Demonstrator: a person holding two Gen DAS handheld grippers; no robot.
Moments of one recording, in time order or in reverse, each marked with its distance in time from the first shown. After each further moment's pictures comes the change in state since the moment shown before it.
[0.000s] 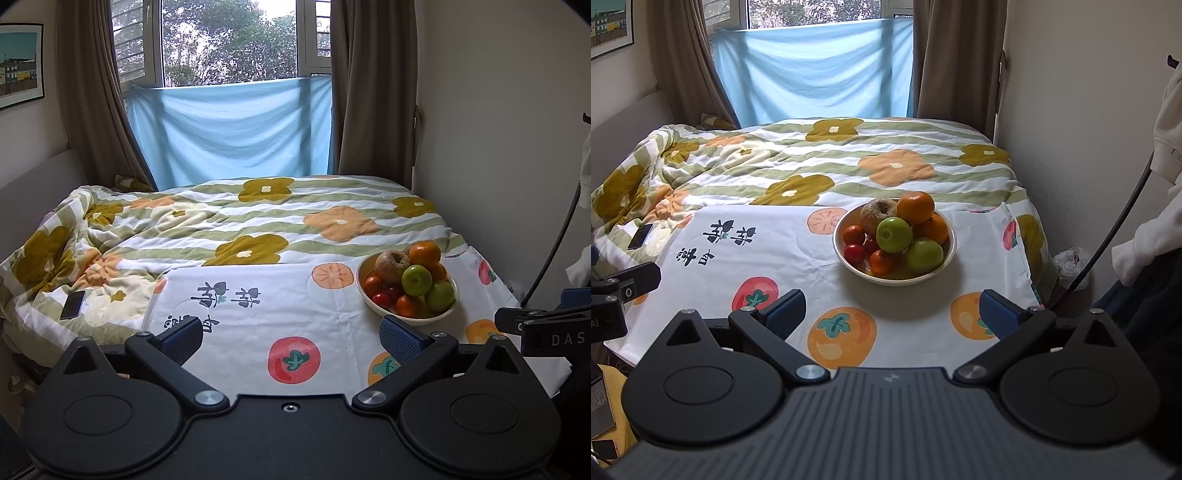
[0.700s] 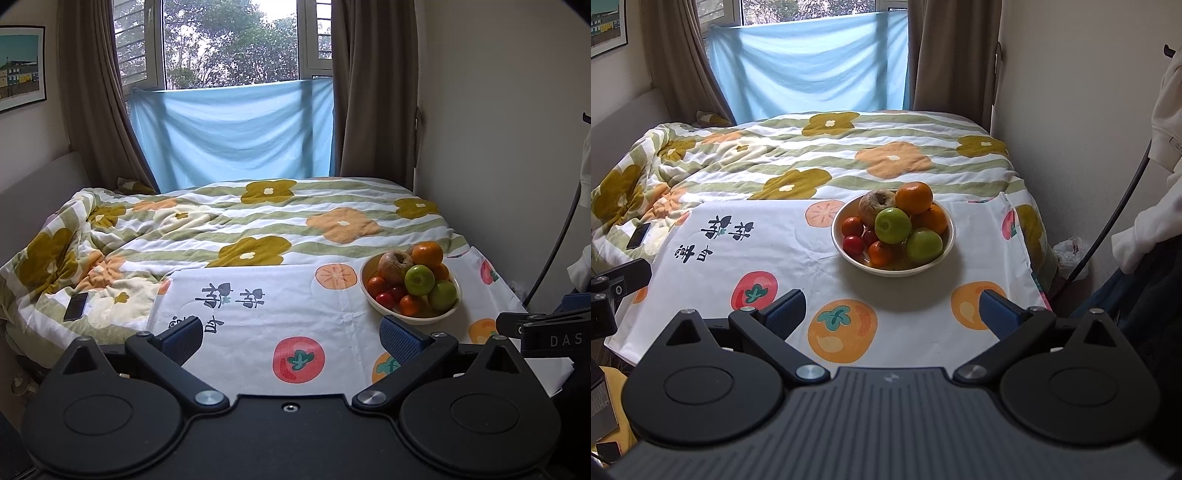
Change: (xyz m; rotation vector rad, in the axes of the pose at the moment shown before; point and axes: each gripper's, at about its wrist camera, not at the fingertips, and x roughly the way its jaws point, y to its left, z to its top) left arm -0.004 0.004 -0.003 0.006 -0.005 0.003; right arm 0.004 0.000 -0.003 0.017 0.019 -0.006
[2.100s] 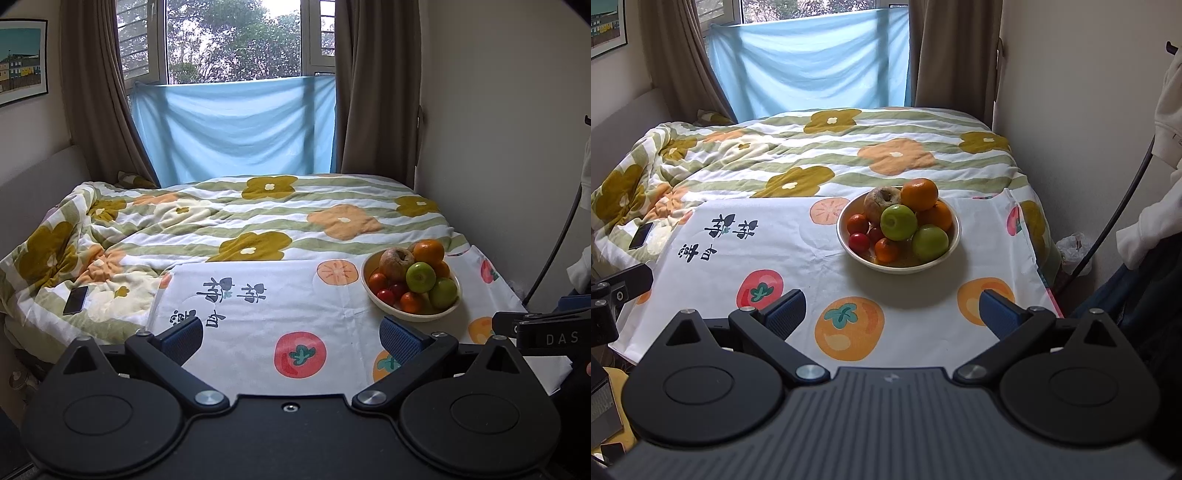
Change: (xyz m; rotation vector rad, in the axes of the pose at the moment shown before) left arm -0.002 0.005 -0.001 -0.019 0.010 -0.007; right arm 0.000 0.006 0.001 0.003 0.014 0.007
